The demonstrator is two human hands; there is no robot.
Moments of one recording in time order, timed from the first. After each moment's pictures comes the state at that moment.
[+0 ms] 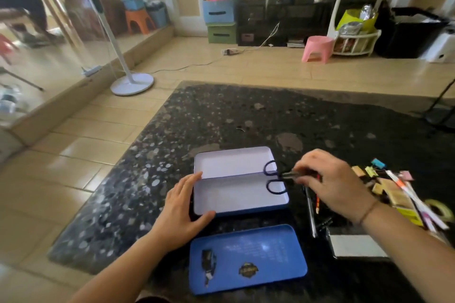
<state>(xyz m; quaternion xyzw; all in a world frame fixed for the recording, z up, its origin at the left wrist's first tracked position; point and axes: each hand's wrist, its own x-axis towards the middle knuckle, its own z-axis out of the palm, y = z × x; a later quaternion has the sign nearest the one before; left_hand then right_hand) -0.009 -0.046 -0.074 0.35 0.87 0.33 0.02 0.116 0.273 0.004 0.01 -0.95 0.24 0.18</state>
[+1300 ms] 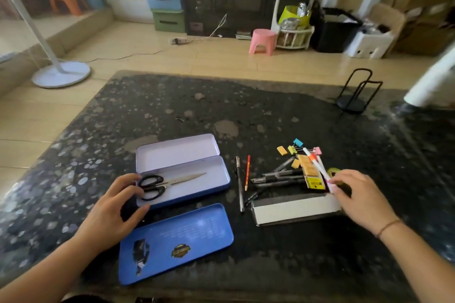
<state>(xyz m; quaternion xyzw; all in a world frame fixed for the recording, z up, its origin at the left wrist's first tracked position) -0.001 -0.042 -0.078 0.44 0.84 0.31 -0.02 0.278 0.395 -0.036 -0.36 -0.92 0.15 0.06</state>
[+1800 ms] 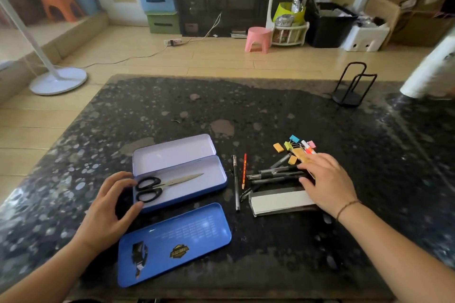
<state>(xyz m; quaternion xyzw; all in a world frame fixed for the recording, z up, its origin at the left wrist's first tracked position) -0.006 -0.040 -0.076 0.40 0.85 0.33 -0.04 0.234 0.375 -0.049 -0.28 -0.95 0.06 0.09</state>
